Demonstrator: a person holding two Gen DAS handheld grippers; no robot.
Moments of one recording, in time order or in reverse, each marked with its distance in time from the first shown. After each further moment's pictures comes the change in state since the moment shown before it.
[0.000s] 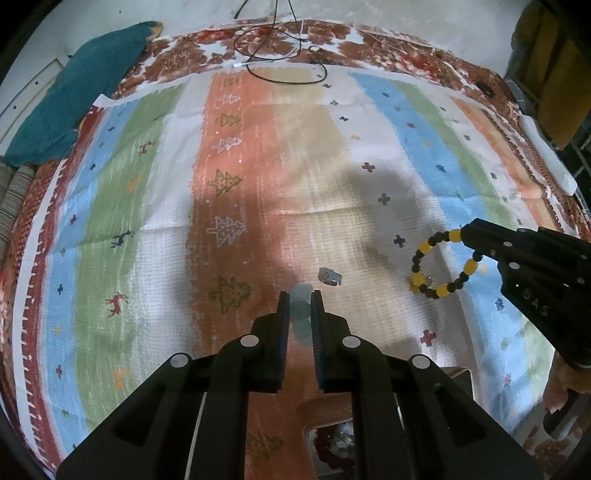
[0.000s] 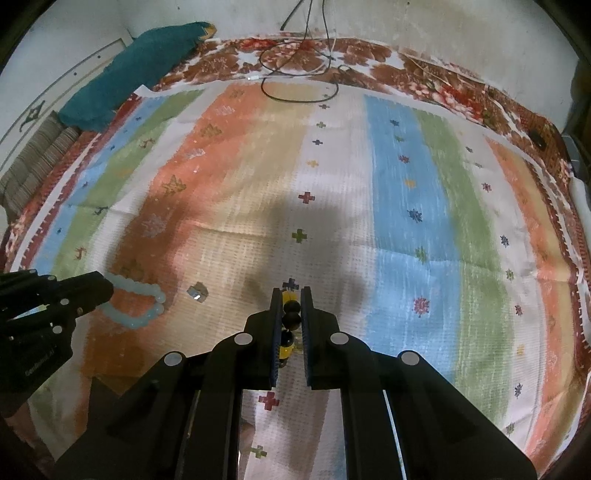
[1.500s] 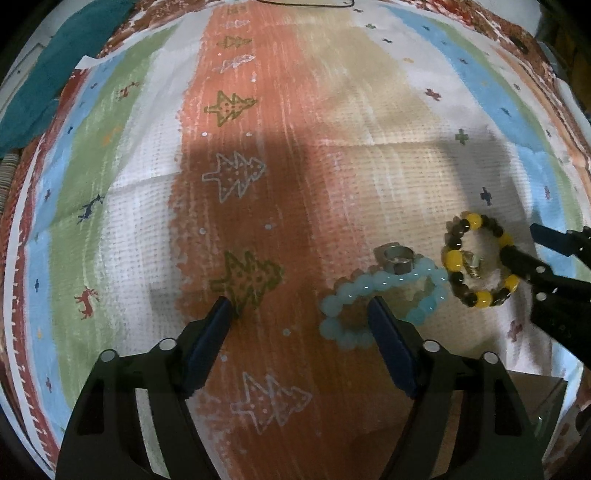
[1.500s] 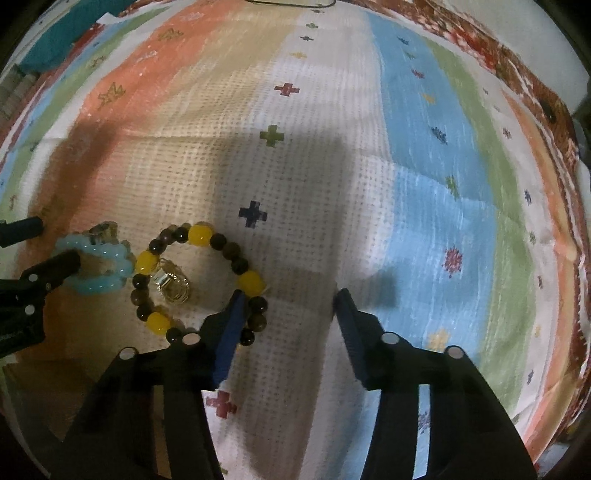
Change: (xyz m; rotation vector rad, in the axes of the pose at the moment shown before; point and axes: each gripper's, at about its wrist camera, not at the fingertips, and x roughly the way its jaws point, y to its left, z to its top) left arm 0.094 0.028 -0.006 0.026 0.203 0.088; right arm 0.089 -0.004 -0.024 -0.038 0.258 -0.121
